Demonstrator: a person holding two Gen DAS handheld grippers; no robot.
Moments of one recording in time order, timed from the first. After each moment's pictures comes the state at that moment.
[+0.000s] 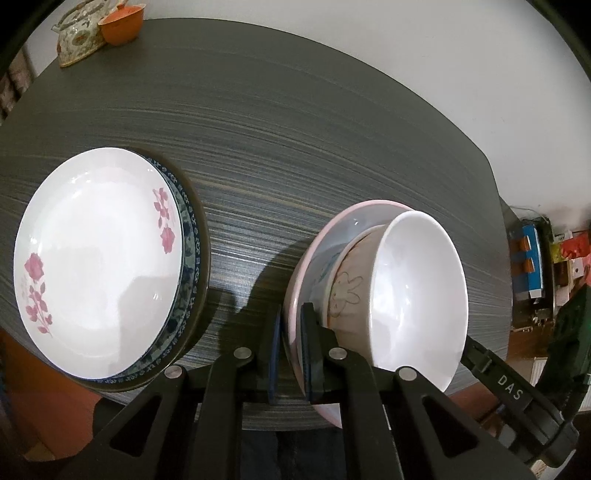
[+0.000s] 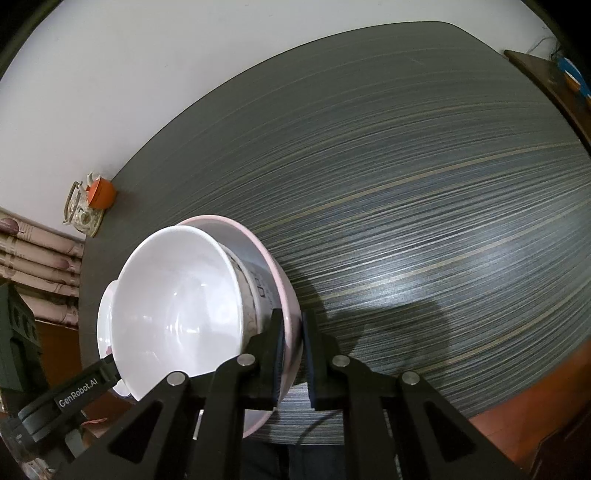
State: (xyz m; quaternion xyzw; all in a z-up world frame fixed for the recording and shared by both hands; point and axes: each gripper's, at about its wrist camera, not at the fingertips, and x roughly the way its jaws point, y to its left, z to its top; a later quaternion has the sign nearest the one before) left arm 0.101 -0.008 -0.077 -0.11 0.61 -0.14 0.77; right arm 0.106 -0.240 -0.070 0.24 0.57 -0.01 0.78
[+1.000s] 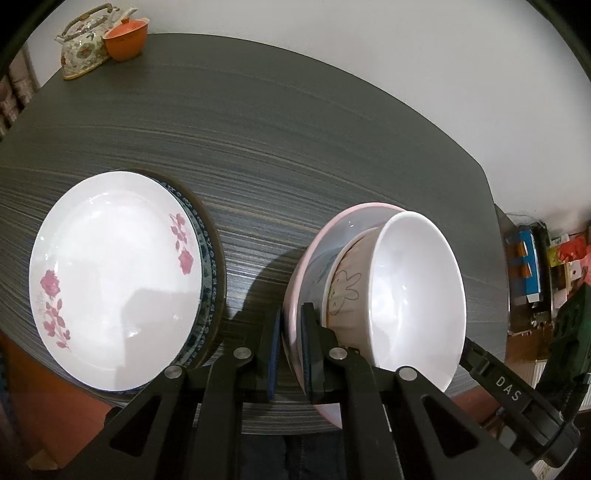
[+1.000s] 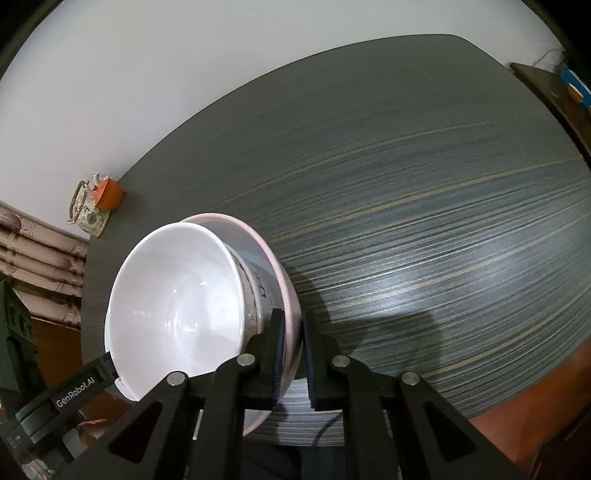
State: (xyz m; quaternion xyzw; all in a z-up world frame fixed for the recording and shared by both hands) left arm 0.096 -0.001 -0.067 -0.11 0.60 -0.13 0.78; right arm 0.113 -0.231 -0.054 0.23 0.56 -0.01 0.79
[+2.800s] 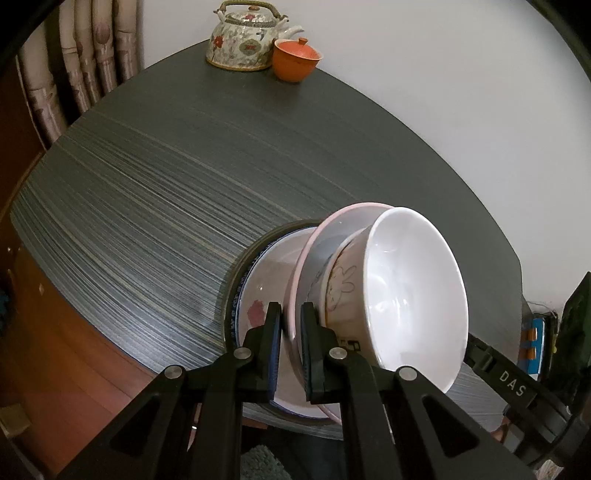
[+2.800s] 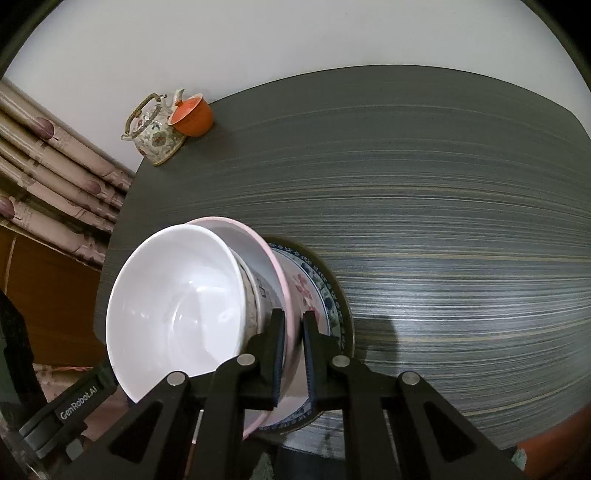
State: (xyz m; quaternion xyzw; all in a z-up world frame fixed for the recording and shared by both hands) left arm 0.077 0.162 -0.063 -0.21 0.55 0.00 0.81; right arm 0.149 -0.052 -0.032 0.13 0.58 0.09 0.80
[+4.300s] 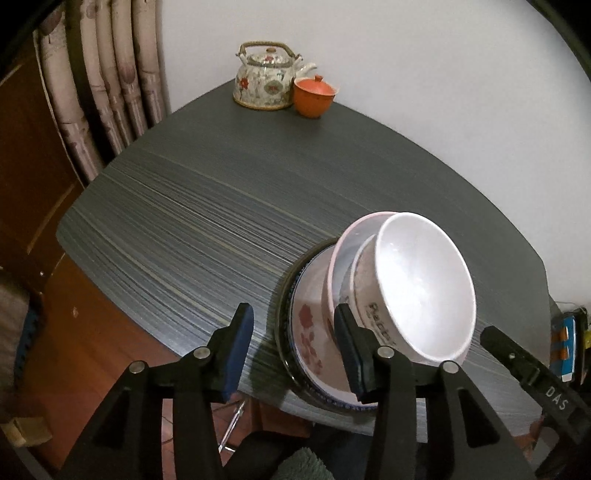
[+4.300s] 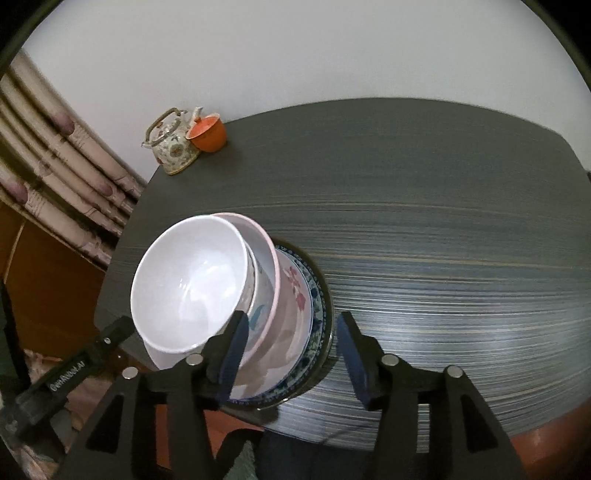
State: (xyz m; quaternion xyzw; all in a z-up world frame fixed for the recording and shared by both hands) left arm 0.029 0.176 -0.033 -0.15 0.50 0.05 0.85; right arm 0.109 -0.060 -0.005 0.09 0.53 0.11 0.84
